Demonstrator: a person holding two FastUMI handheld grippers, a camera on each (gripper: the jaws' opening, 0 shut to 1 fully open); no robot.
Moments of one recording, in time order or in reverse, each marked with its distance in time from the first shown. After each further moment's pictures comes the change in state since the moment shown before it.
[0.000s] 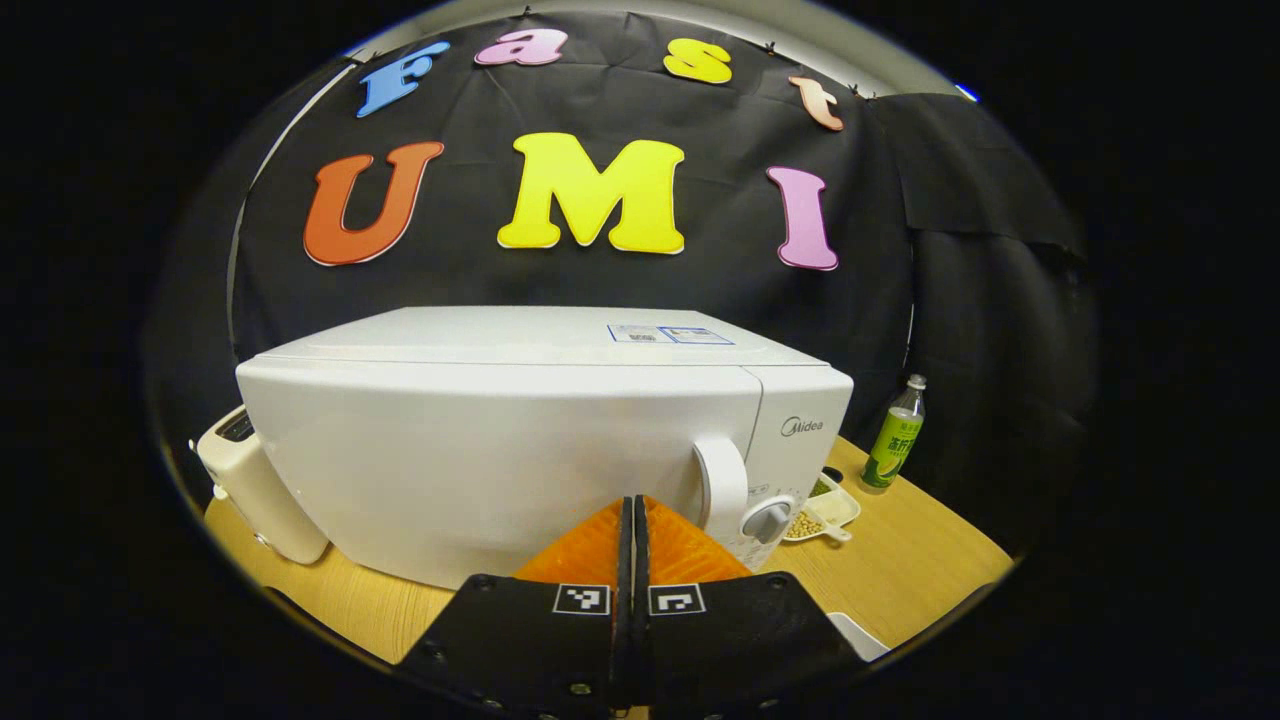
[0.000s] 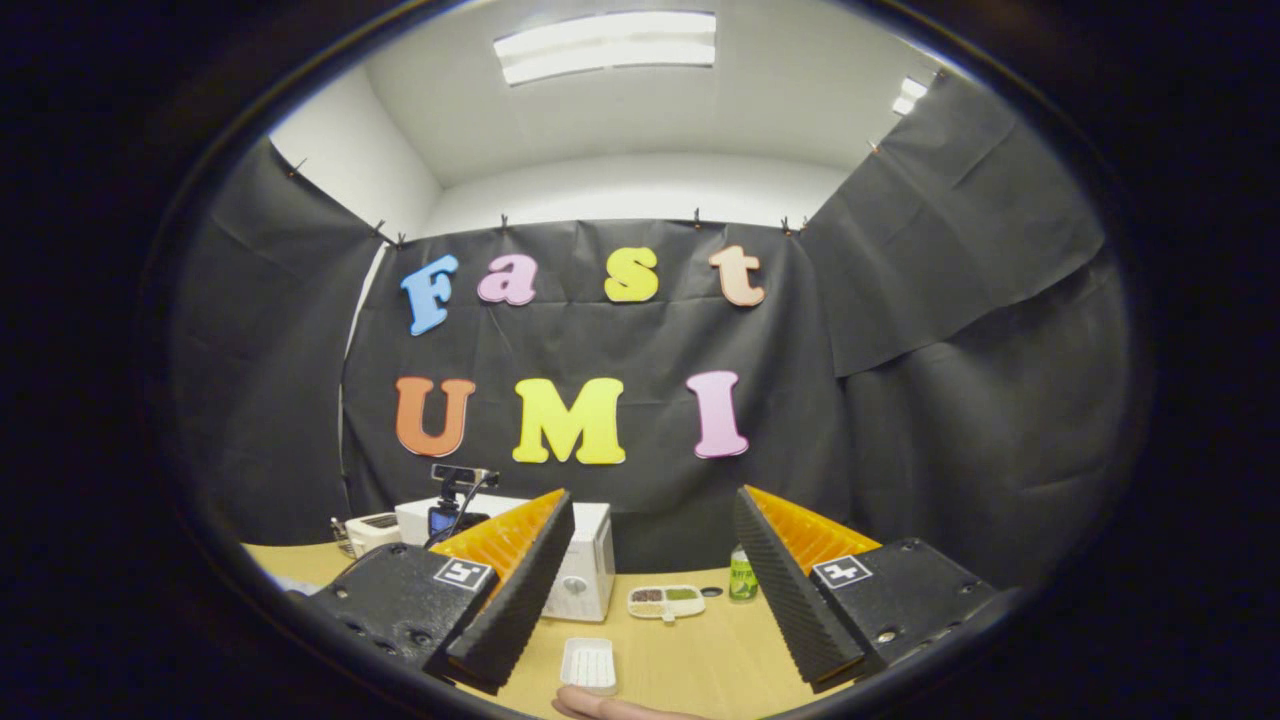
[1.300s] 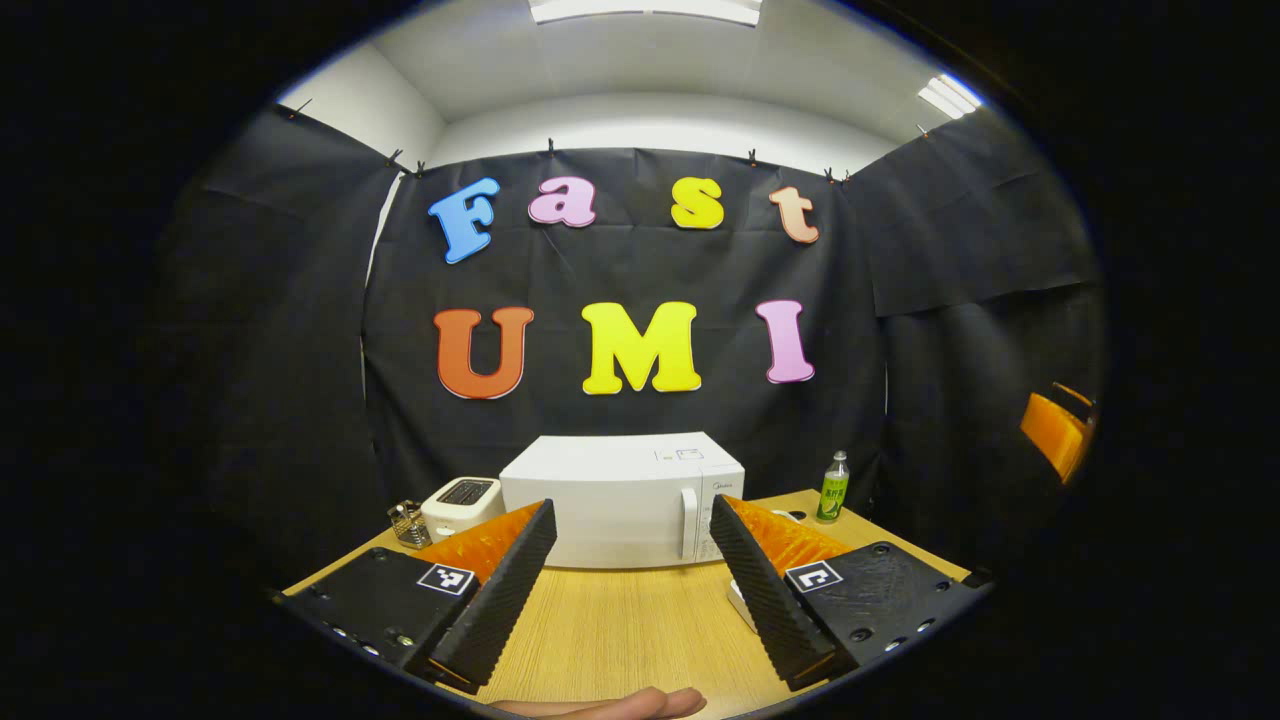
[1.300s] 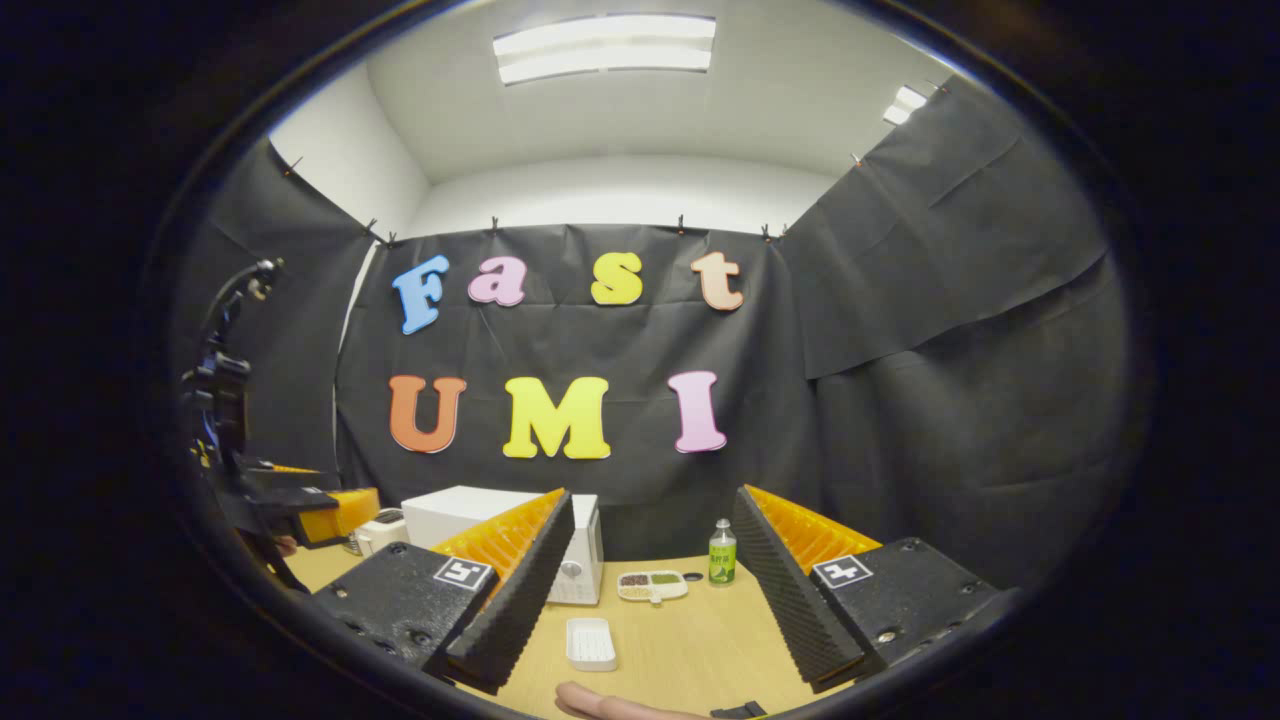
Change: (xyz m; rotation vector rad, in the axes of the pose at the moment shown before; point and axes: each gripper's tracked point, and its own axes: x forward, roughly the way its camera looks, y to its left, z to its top) left arm -0.350 -0.015 0.093 0.094 -0.314 0.158; right arm -0.061 -0.003 0.015 -0.005 0.020 -0.076
